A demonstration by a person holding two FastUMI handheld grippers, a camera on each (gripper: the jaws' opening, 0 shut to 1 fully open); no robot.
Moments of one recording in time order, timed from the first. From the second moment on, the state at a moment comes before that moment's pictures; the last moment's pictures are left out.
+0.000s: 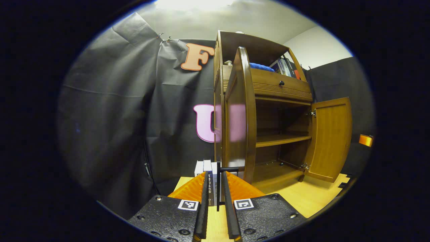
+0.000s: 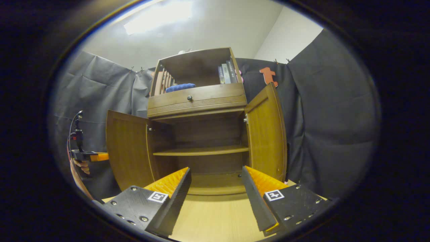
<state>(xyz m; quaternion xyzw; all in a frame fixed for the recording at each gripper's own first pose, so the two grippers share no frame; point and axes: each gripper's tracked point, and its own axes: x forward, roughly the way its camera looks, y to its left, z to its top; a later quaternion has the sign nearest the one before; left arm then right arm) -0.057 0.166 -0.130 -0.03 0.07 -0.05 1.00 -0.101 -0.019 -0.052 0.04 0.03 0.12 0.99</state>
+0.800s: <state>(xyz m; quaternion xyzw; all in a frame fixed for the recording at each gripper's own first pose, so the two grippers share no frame) -0.089 0.094 -0.084 -0.04 0.04 -0.01 1.00 -0.082 -0.048 -0.057 0.04 0.03 0.12 0.99</state>
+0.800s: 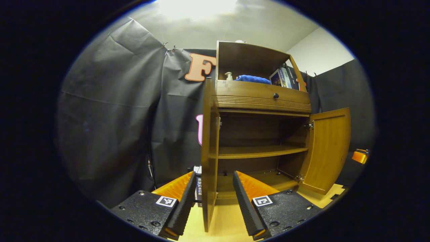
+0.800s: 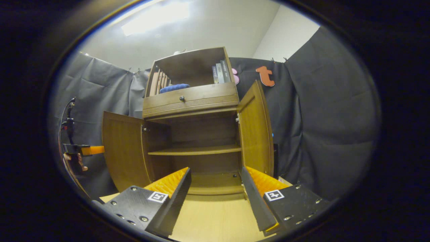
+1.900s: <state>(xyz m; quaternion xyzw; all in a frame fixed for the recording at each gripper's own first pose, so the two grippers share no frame) 0.000 -0.074 -0.070 -0.05 0.00 -0.07 1.00 0.003 -0.064 -0.063 0.02 0.03 0.11 0.99</state>
